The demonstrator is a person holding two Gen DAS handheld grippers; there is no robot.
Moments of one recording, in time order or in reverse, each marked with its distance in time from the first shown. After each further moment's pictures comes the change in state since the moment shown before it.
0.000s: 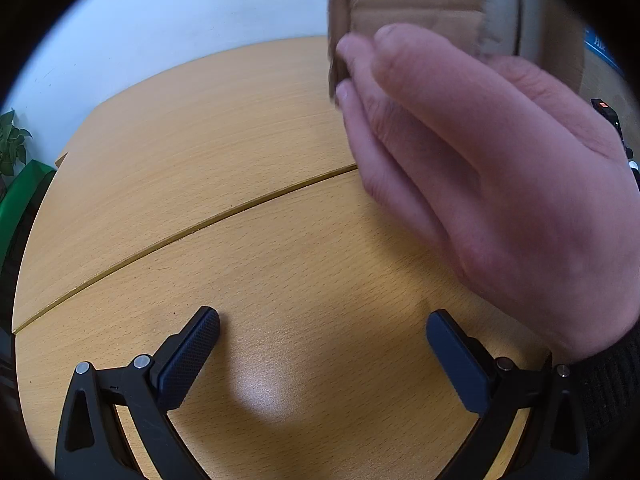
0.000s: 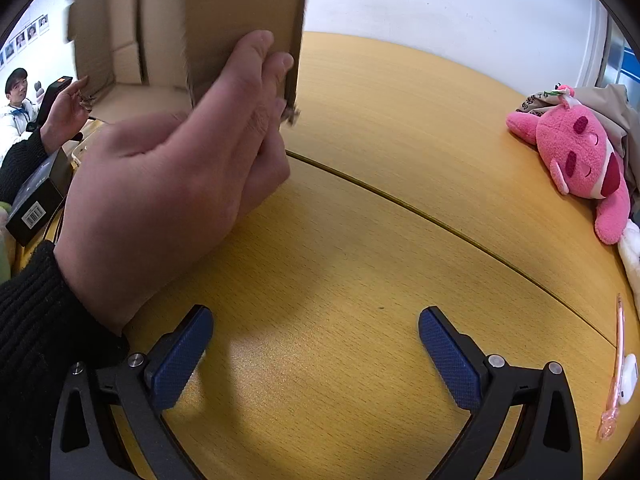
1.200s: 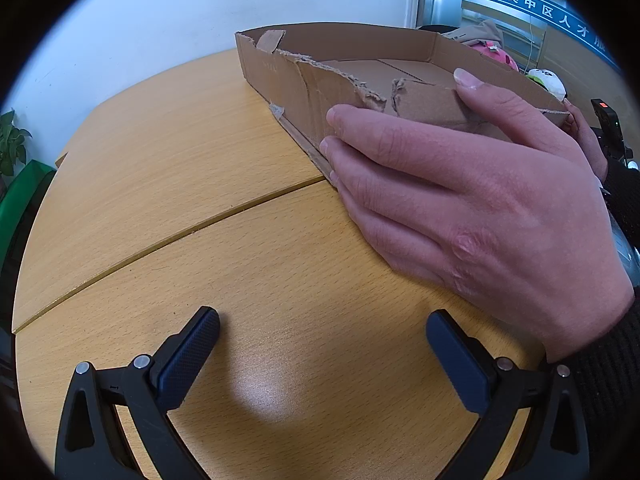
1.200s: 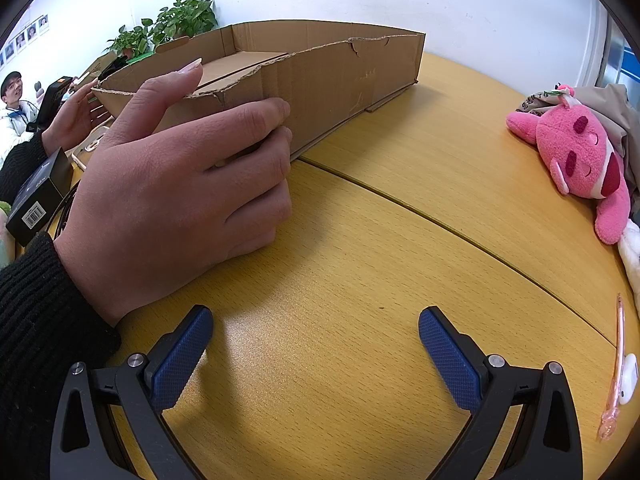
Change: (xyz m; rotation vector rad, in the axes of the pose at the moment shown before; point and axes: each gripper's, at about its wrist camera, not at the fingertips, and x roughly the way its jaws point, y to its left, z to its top) left arm 0.002 -0.001 -0.003 0.000 0.000 0.000; right arm -0.001 0.003 -0.001 0.001 0.000 0.000
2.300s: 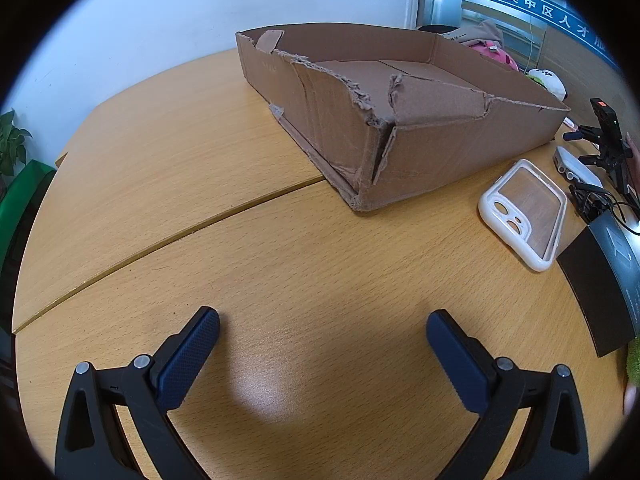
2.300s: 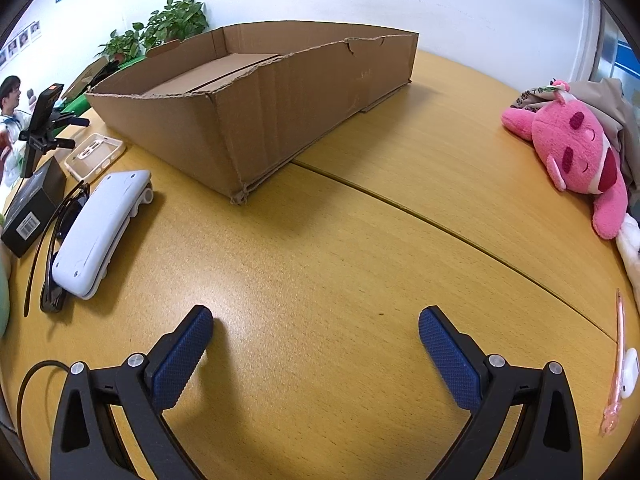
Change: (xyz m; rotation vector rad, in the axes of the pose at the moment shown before) left arm -0.003 0.001 0.000 0.000 0.000 0.000; right arm 0.004 0.004 0.004 0.040 0.001 -0.028
